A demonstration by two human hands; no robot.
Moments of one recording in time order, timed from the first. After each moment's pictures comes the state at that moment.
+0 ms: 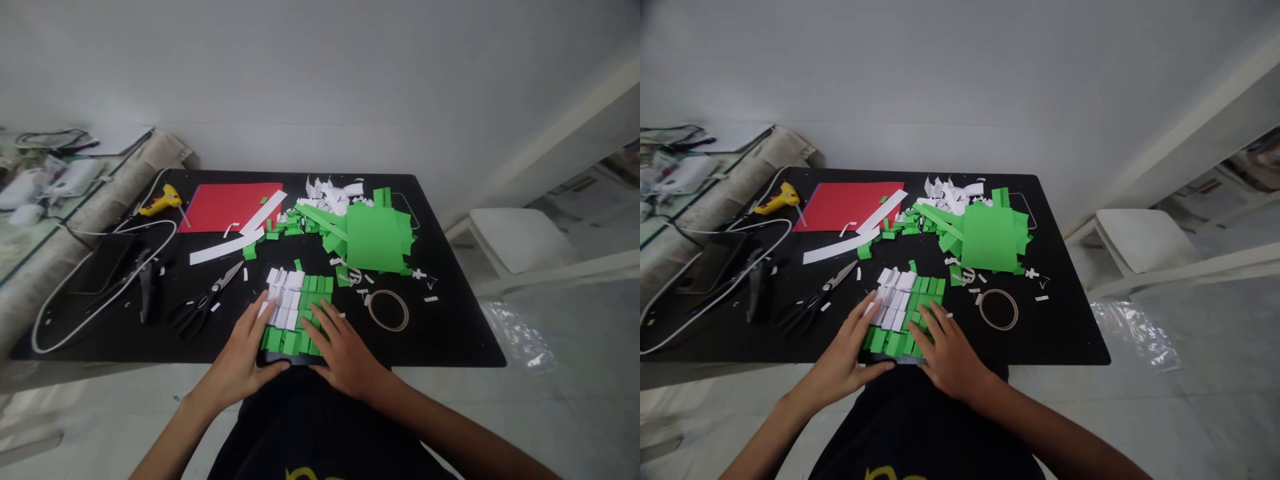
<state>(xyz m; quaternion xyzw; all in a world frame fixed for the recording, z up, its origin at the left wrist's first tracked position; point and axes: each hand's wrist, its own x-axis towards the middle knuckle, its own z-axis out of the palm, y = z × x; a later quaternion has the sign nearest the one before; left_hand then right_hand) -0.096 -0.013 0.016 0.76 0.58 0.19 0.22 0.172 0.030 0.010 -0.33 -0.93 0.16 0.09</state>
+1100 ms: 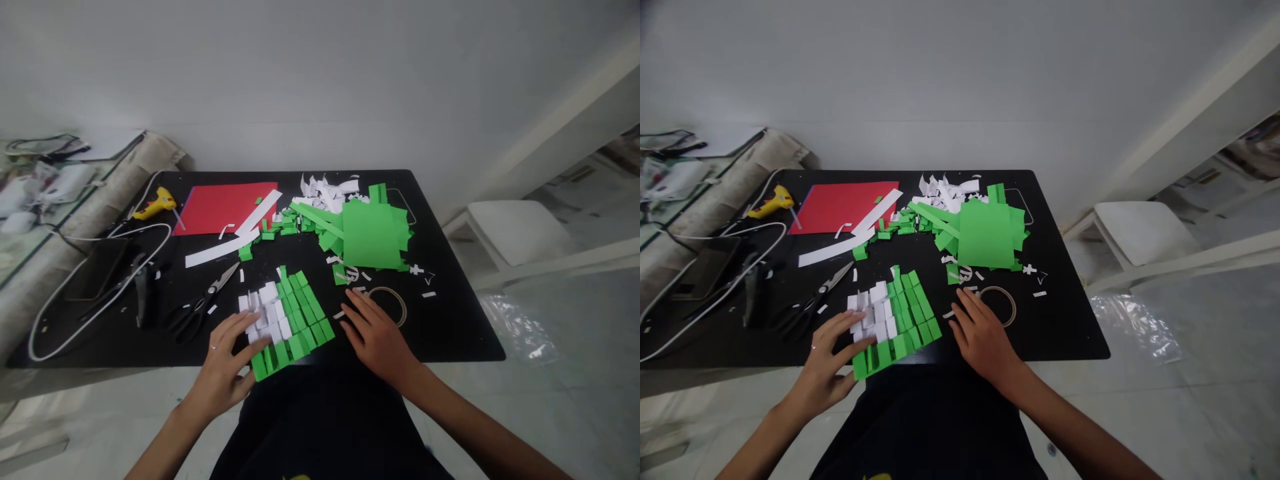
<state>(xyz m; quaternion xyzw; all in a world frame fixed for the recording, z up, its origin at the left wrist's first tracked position) -0.118 -0.023 0.004 0.84 0.47 0.27 0.01 0.218 0.049 0.006 -0.42 -0.86 0.13 0.27</state>
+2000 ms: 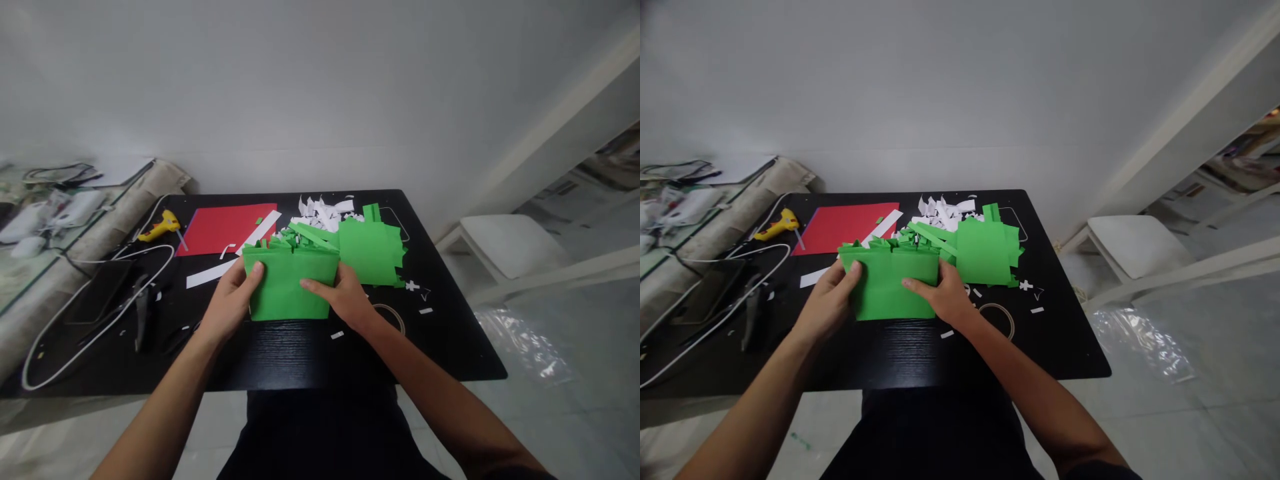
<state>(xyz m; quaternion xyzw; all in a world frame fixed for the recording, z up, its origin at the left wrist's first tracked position) -0.077 0.108 0.089 0.47 0.53 0.54 0.46 0.140 0.141 0.075 -0.39 -0.54 0.59 0.46</state>
